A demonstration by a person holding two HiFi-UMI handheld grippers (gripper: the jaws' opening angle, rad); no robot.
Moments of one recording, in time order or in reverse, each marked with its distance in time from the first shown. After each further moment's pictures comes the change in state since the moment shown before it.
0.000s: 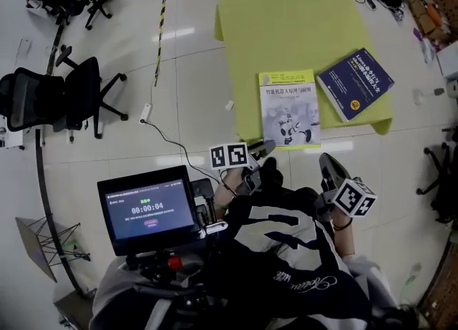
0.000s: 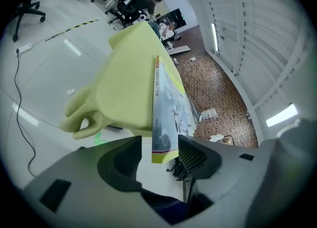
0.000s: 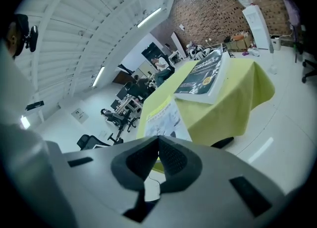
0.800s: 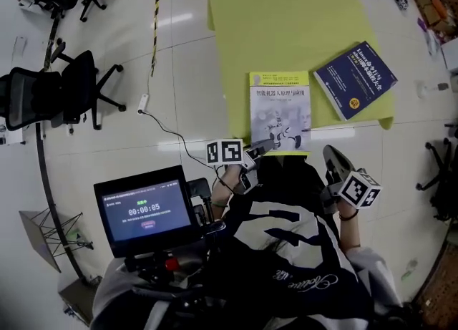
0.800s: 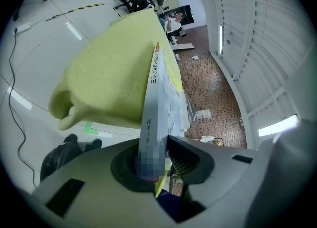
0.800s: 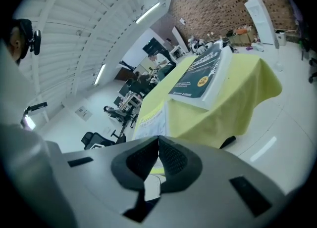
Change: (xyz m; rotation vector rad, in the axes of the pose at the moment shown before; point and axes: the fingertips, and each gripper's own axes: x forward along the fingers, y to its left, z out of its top) left arm 0.036 -0.027 0.006 -0.111 0.076 -0.079; right arm 0.022 -0.049 0.042 0.005 0.067 0.036
